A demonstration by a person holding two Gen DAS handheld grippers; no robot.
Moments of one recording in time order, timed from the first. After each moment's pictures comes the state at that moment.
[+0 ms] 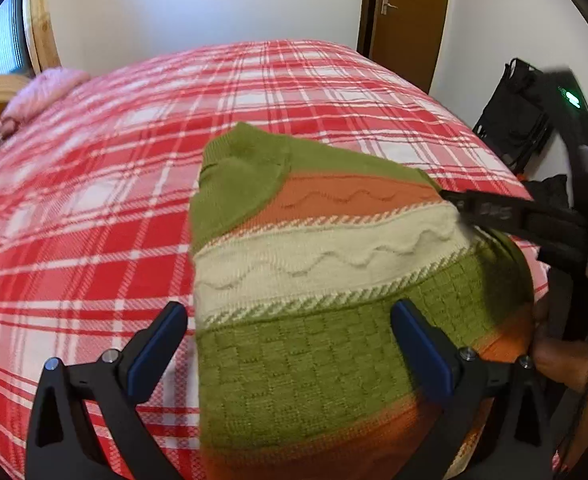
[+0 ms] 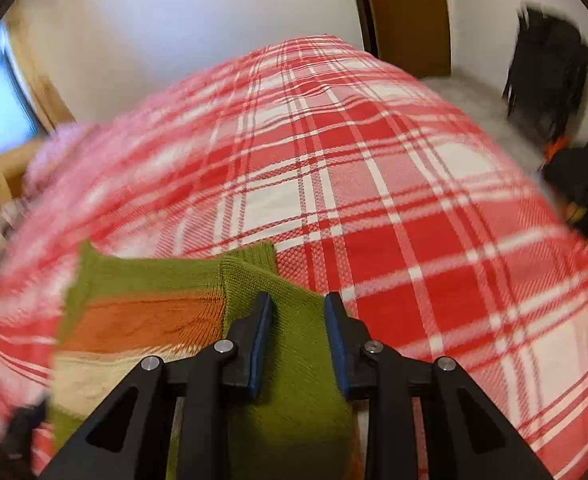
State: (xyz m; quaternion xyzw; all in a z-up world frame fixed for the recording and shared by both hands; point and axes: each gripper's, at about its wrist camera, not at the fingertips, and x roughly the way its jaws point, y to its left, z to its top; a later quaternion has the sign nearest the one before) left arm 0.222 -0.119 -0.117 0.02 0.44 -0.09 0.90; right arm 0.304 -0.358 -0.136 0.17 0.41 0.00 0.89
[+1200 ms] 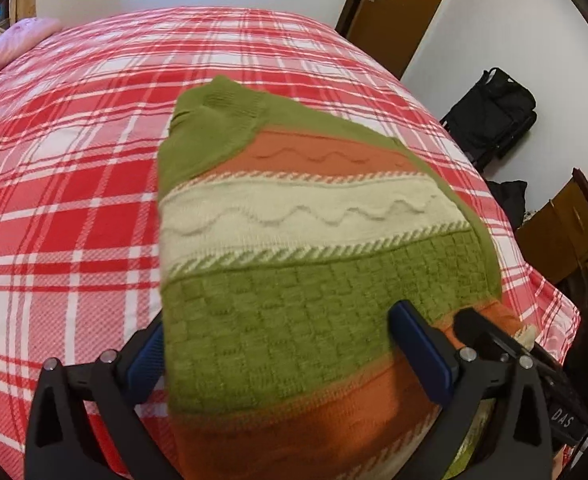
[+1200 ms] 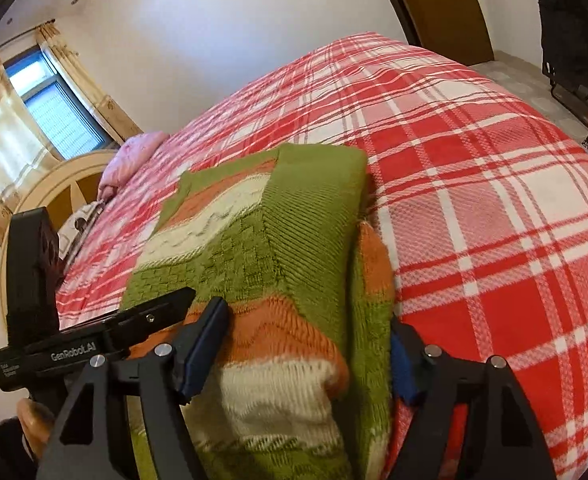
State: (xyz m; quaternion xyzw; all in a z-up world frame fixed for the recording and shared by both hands) left arm 0.221 -0.109 -0.128 -0.05 0.49 -0.16 0.86; right arm 0.194 -0.348 -0.159 0.21 0.39 0.11 0.89
